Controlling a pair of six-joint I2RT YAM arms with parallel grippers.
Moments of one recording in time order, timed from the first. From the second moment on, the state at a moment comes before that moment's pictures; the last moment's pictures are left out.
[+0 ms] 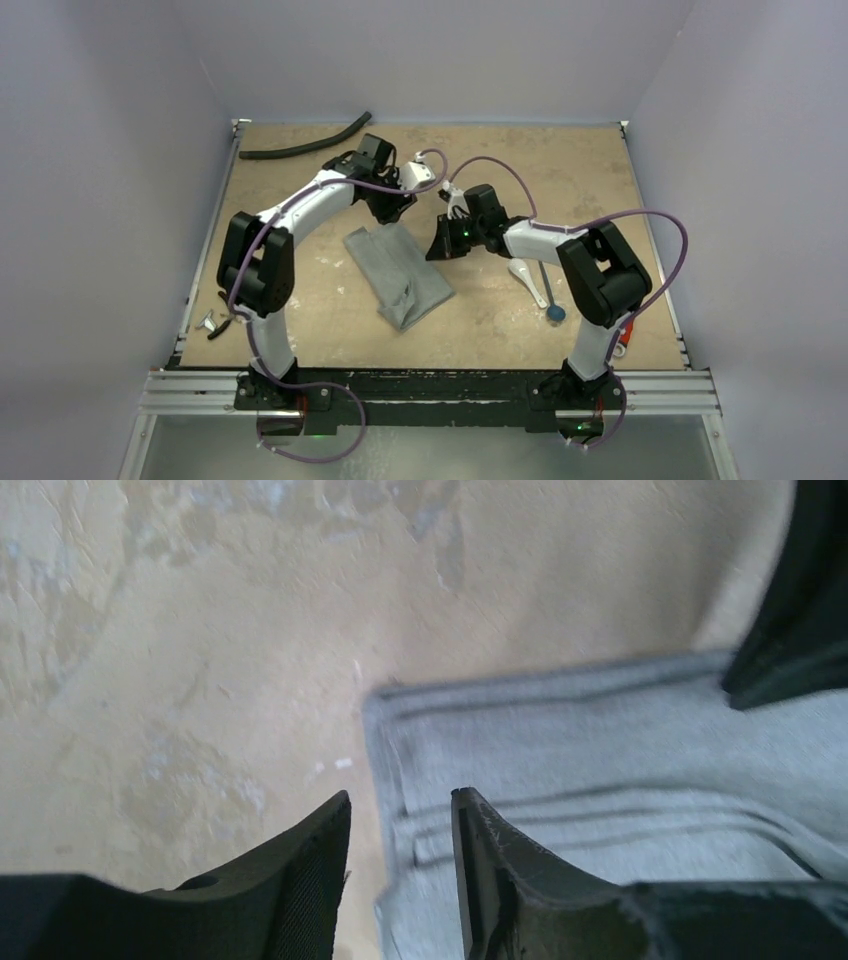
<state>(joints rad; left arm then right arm) -0.45 1.91 1.50 -0.58 0.26 0.61 0.54 1.81 0.97 0.05 -0.57 0.41</state>
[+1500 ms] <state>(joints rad) -0.85 1.72 1.04 -0.74 0.02 0.92 0.50 1.85 0.87 0.27 -0.43 0.55</state>
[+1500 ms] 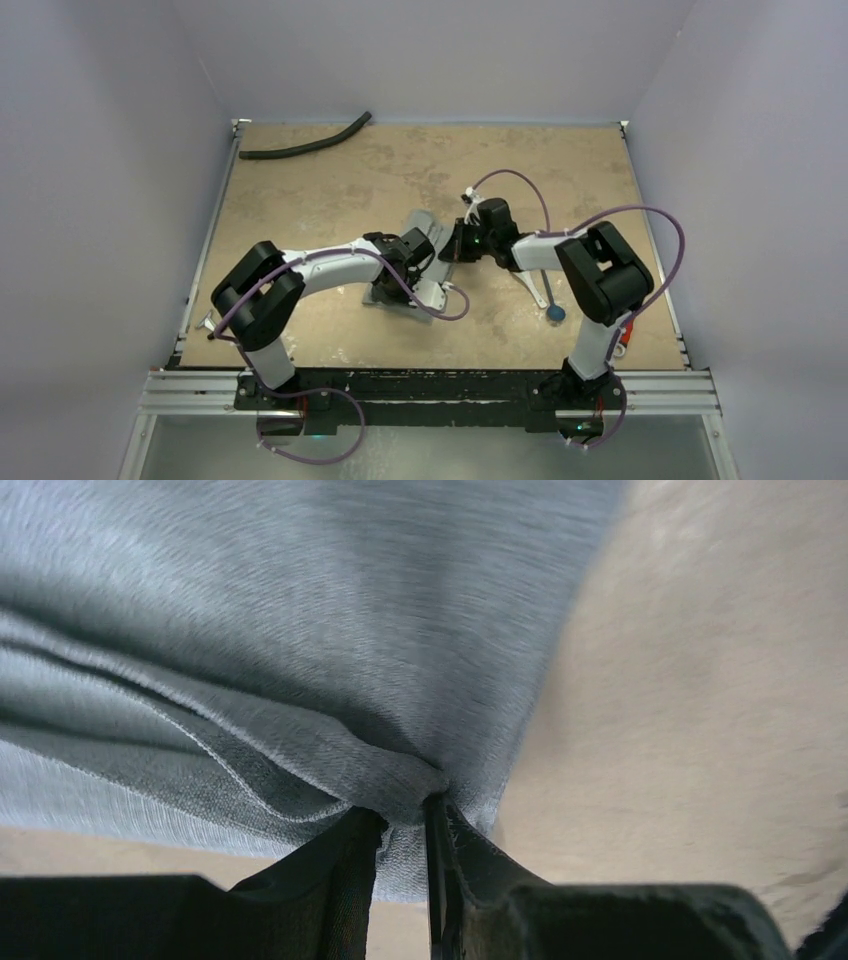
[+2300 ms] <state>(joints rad) -0.69 1.45 1.19 -0.76 0.16 0.97 0.50 1.58 0.69 0.31 -0.31 0.70</state>
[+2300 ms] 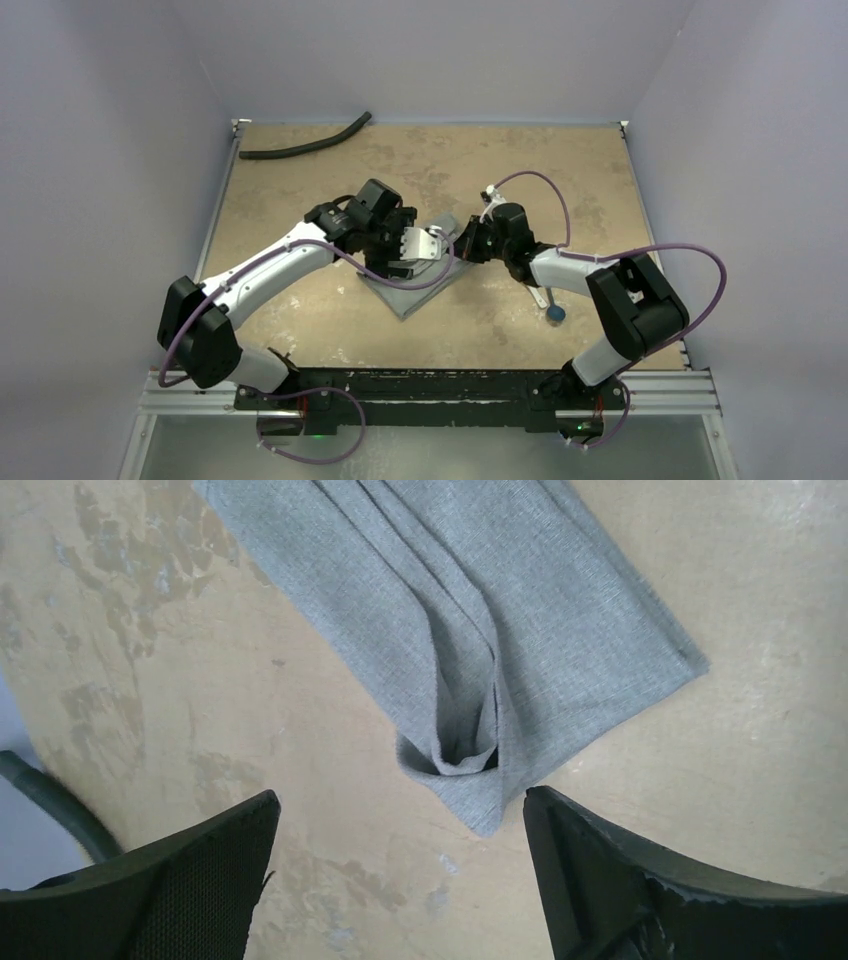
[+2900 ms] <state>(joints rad) -0.65 1.62 1.15 -0.70 0.19 0.74 0.50 1.63 0.68 0.32 -0.33 0.71</state>
